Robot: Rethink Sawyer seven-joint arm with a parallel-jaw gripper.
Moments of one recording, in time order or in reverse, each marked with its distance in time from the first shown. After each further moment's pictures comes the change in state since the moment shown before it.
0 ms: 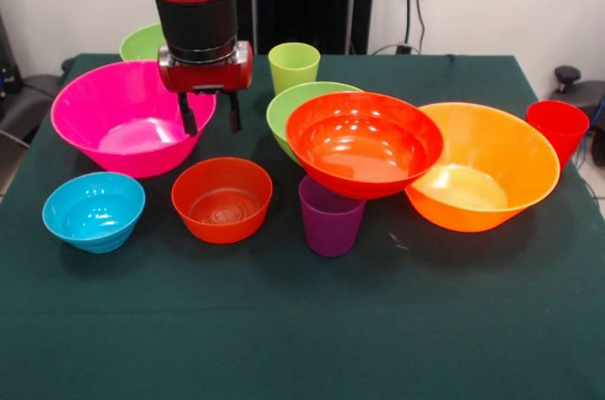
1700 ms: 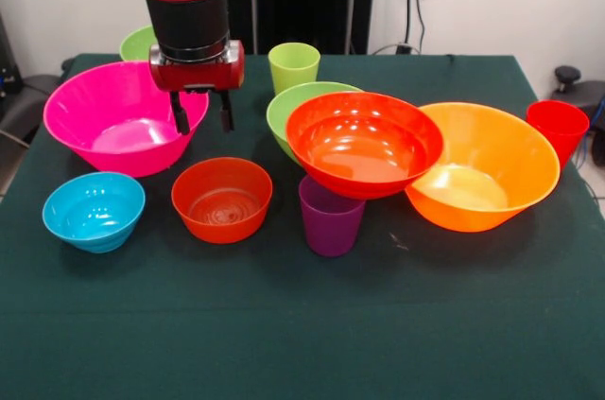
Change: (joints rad) arm -0.019 0.000 0.003 0.000 0.001 0.000 0.000
